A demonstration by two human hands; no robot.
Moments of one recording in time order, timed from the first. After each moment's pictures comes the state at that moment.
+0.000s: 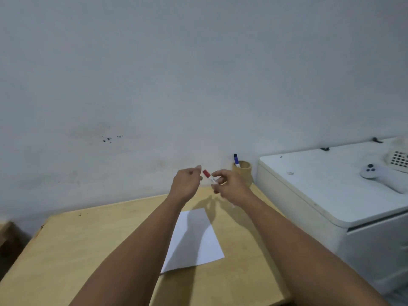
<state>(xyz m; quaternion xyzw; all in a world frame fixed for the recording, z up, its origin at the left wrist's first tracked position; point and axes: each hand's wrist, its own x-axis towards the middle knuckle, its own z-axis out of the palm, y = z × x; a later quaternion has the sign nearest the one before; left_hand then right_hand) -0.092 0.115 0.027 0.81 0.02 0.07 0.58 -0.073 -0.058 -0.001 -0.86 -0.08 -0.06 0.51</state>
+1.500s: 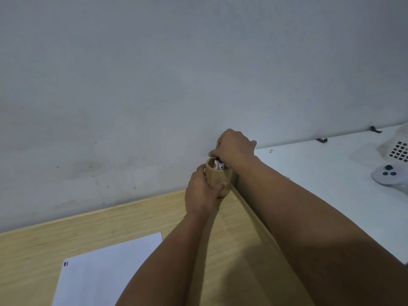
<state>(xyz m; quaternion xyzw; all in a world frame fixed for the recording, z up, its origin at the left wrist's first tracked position) 0.066 -0.040 -0.087 0.84 -0.03 0.15 0.51 0.112 -0.140 0.033 -0.97 0.08 -0.13 0.17</state>
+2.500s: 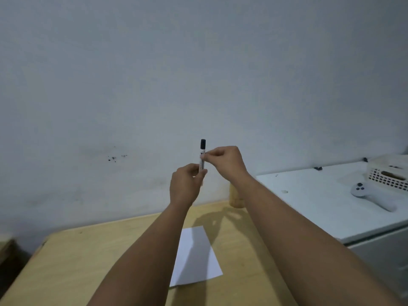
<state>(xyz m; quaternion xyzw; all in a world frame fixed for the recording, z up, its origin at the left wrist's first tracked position) -0.108 0.104 0.079 0.84 -0.05 0.27 0.48 -0.089 -0.038 0.131 -0.79 -0.09 -0.18 0.57</state>
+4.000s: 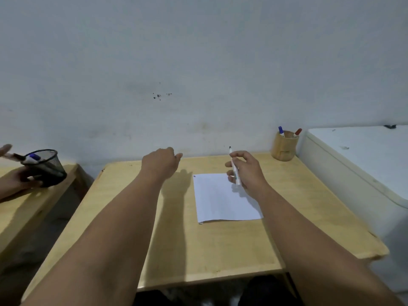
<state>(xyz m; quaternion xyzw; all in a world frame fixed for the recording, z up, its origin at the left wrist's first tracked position) -0.132 0.296 -0.017 0.99 0.10 0.10 0.05 -0.119 0.037 -0.041 -0.65 0.01 0.05 0.76</state>
